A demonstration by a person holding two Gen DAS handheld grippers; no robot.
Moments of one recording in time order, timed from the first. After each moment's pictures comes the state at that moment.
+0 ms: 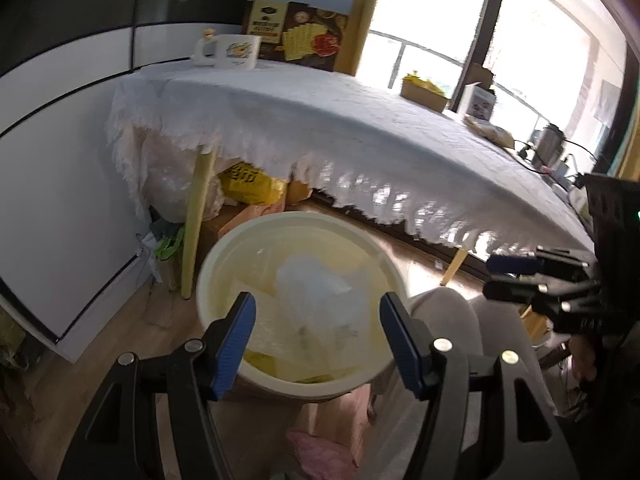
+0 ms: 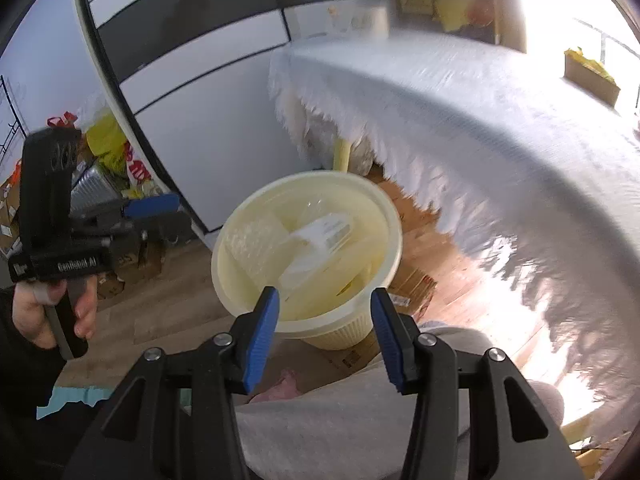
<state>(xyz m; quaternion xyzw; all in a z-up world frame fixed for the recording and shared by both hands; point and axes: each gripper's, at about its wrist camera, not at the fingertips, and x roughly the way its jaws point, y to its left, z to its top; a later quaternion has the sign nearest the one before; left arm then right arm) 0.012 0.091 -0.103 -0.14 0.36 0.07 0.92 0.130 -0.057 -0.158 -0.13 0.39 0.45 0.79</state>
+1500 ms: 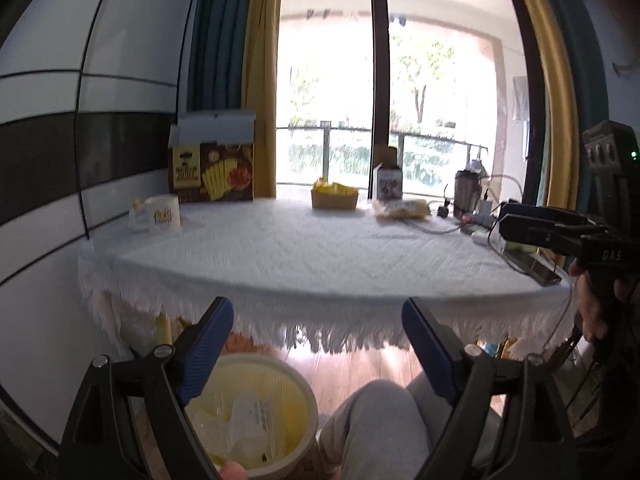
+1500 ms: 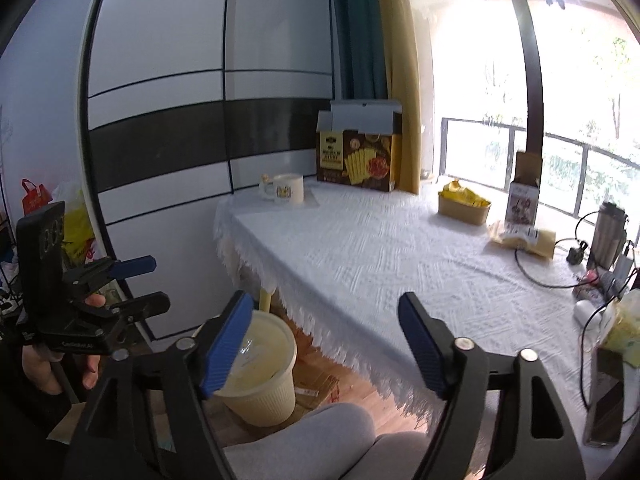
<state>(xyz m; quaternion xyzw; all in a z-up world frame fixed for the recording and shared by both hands) -0.006 -0.008 0.032 -0.02 0.18 0.00 0.98 0.067 -0.199 0.013 -0.07 0.17 0.36 0.91</state>
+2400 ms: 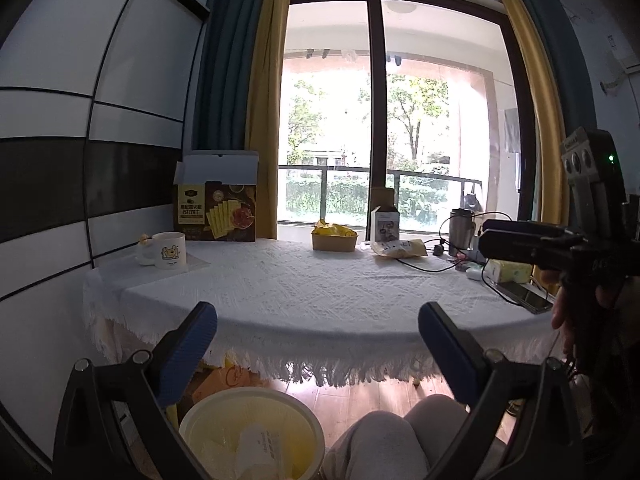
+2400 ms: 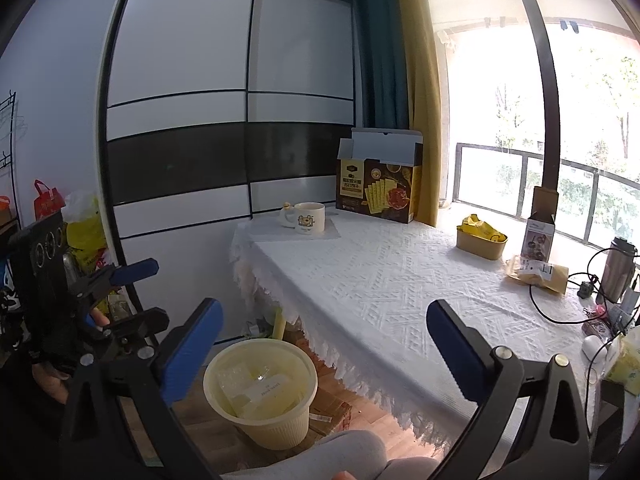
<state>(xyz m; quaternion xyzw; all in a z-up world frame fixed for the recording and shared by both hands) -0.031 0.007 0.050 -0.03 0.11 0.00 0.99 0.050 -0.159 0.043 -0.08 0.14 0.39 0.91</state>
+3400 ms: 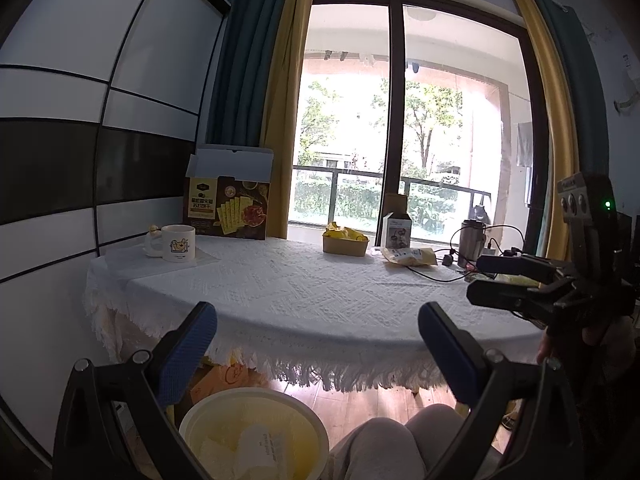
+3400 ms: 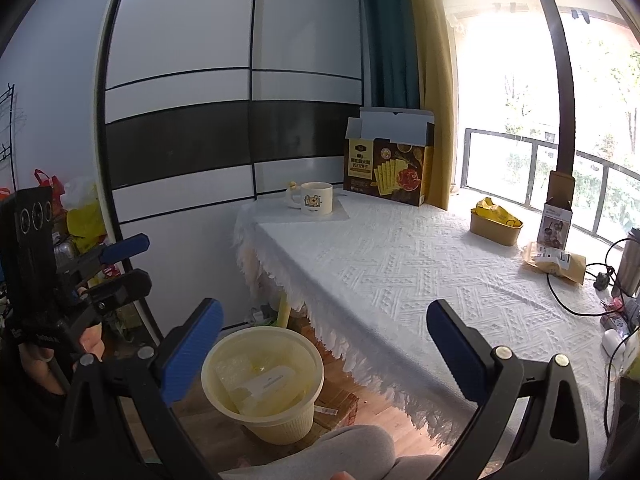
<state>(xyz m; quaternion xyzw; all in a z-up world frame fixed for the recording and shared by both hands) -0.024 0.026 0.044 -0.06 0.11 0.02 0.99 0.073 -0.134 0.016 -0.09 0.17 0.40 0.90</state>
